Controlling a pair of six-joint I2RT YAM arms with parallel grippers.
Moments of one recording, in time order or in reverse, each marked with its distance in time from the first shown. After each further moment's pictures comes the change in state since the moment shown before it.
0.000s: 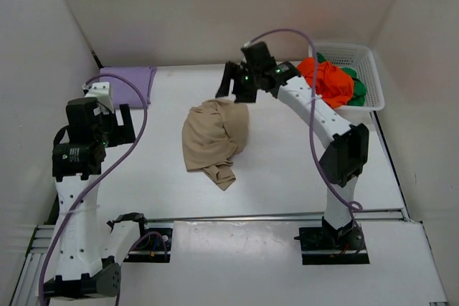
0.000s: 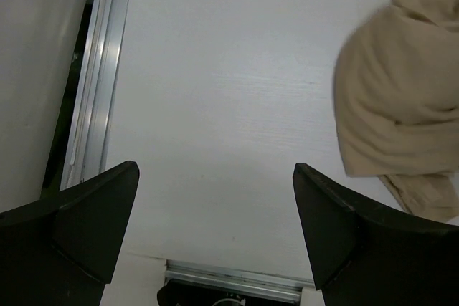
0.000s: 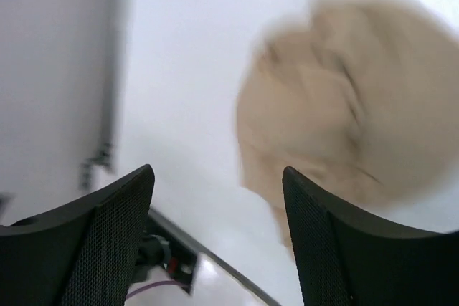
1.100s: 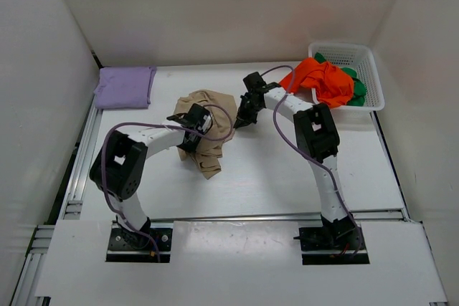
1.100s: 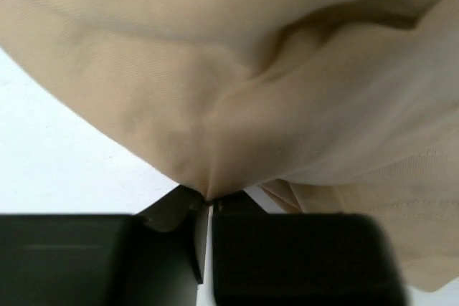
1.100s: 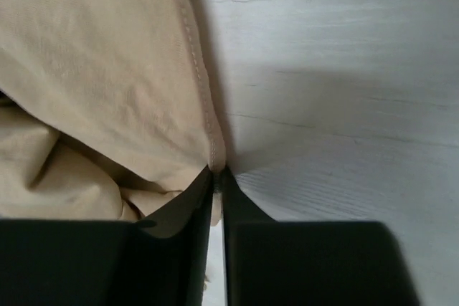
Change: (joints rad) left arm -0.591 0.853 -0.259 0.517 -0.199 0.000; right arm -0.113 0.459 -0.135 0.100 -0.052 0.064
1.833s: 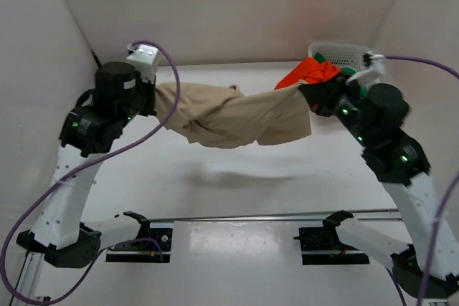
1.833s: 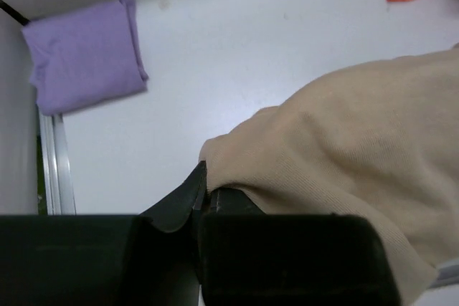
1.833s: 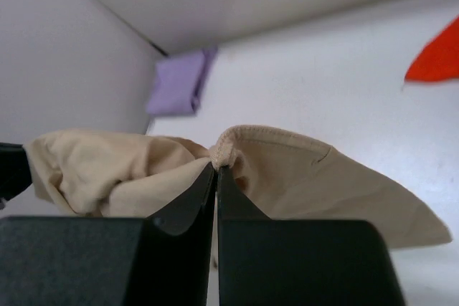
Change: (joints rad) left arm 0.078 -0.575 0.595 -0.495 0.068 0.001; right arm -0.005 -1.330 -0.452 0.087 0.338 -0.103
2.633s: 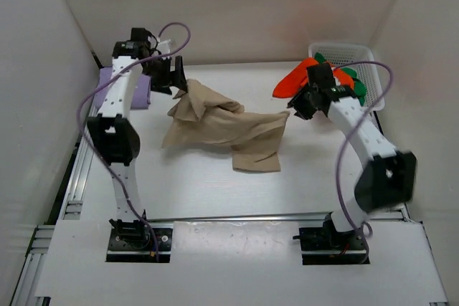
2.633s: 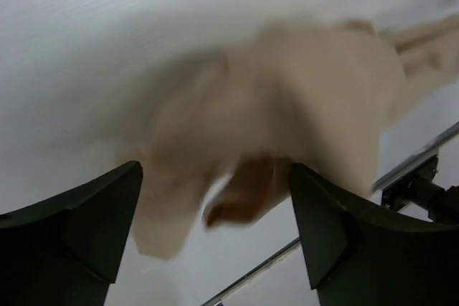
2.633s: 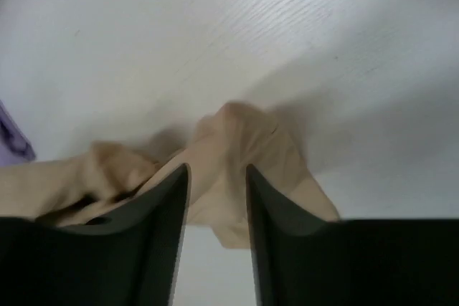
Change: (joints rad) left arm 0.369 0.900 0.574 -0.232 0.751 -0.001; right arm -0.211 0.477 -0.055 -0.158 0.042 0.291
